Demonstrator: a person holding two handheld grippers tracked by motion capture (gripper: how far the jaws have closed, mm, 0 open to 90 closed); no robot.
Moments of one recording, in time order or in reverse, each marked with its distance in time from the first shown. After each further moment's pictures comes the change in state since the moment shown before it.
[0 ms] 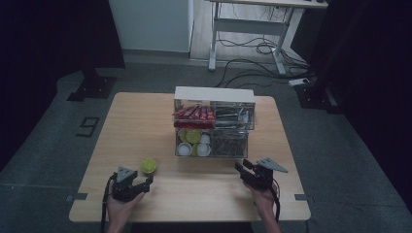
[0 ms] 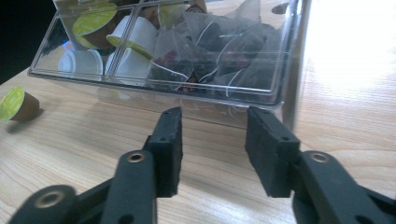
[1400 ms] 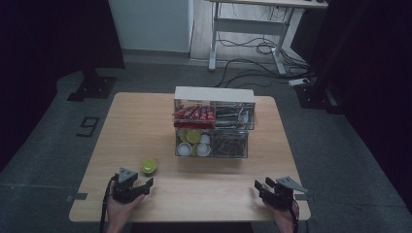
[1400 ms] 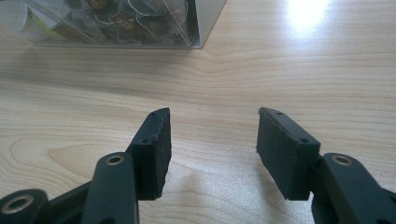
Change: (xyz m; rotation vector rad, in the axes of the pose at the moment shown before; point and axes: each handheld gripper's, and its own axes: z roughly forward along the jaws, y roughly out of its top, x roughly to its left) left arm 0.002 -0.005 0.004 0.050 -0.004 0.024; right arm -0.044 -0.050 -0.051 0.076 -0.139 0.008
